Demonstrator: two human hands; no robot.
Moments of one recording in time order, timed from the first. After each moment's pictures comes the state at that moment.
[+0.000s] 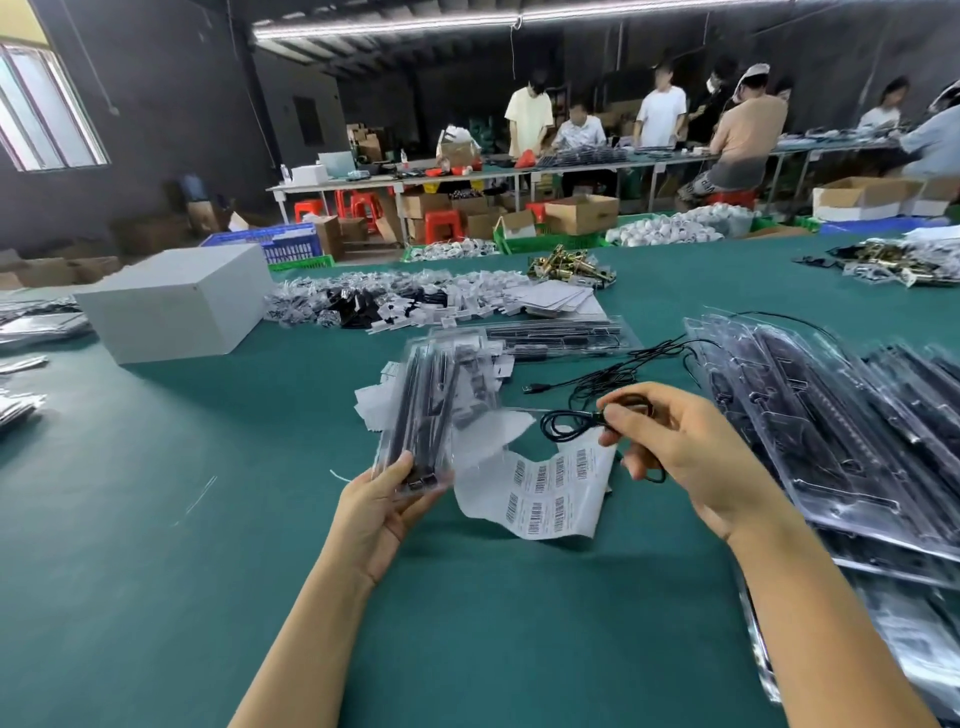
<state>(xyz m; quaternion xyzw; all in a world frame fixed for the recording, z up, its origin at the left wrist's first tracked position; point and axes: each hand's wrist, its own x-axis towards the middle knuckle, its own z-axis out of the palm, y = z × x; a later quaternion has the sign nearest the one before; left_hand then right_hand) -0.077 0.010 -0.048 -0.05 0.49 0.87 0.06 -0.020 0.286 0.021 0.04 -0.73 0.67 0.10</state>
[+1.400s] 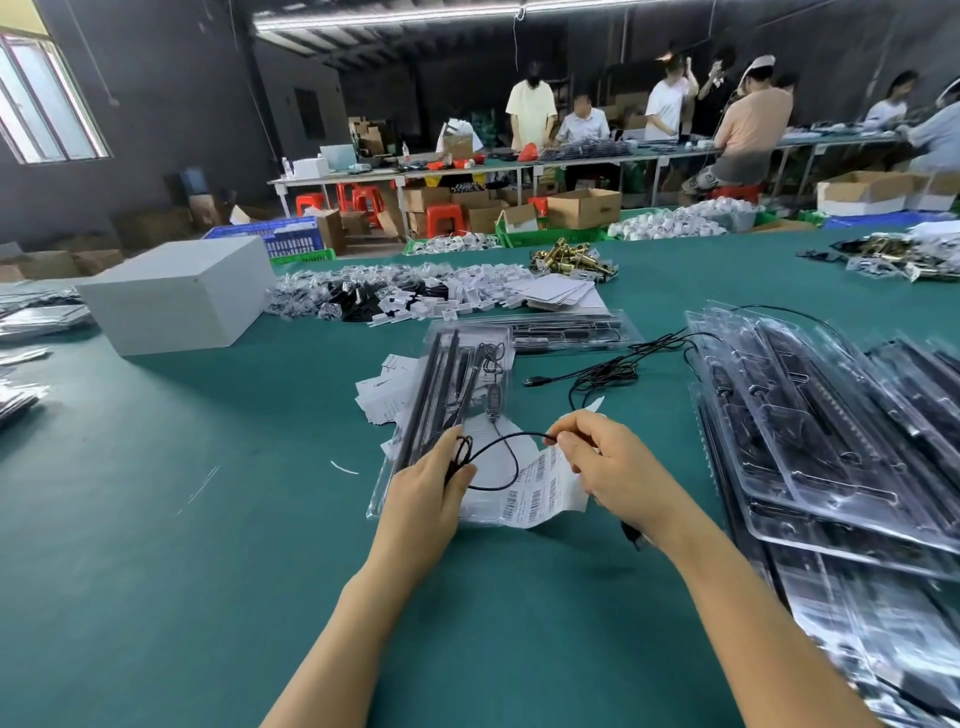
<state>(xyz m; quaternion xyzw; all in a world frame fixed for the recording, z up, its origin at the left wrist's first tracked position) -0.059 0.042 -0.055 0.17 0.88 0.40 -0.20 -0.033 0.248 -0.010 0.05 -0.84 0.53 0.06</state>
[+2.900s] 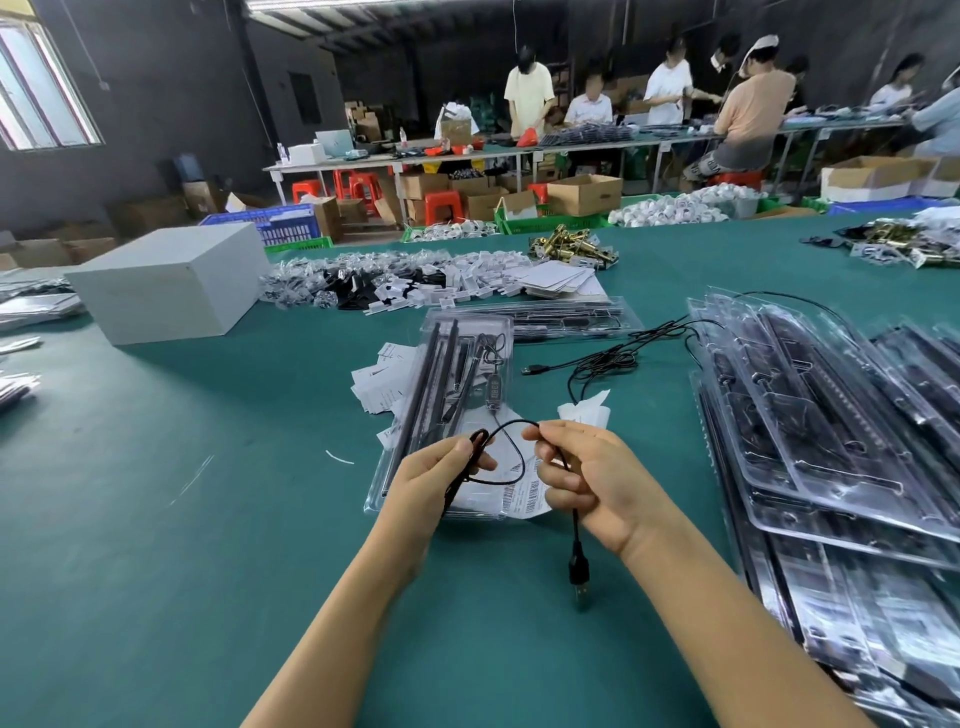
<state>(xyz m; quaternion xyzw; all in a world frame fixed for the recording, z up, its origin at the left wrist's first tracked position) -0.050 0.049 -0.042 0.10 0.70 0.71 0.02 -0.033 0.224 -0.013 -0.06 -0.50 0.86 -0.09</state>
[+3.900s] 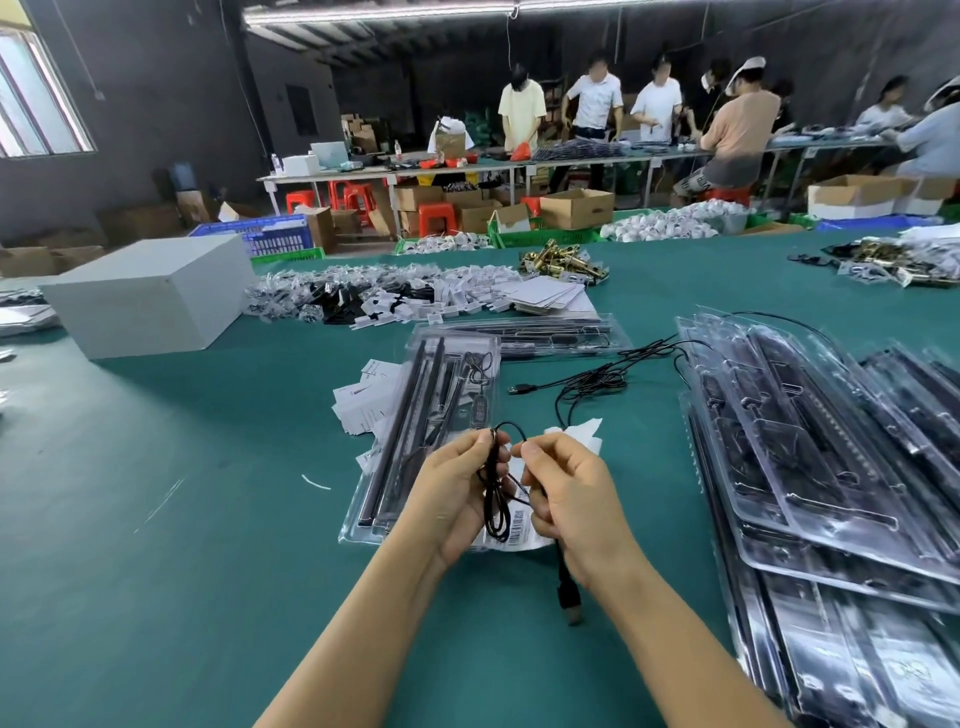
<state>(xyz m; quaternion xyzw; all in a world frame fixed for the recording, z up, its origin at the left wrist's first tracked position) -0.079 0.101 -0.025 0.02 0.49 0.86 0.15 -0.044 0.217 -0.033 -0.04 -0.61 0.79 0.07</state>
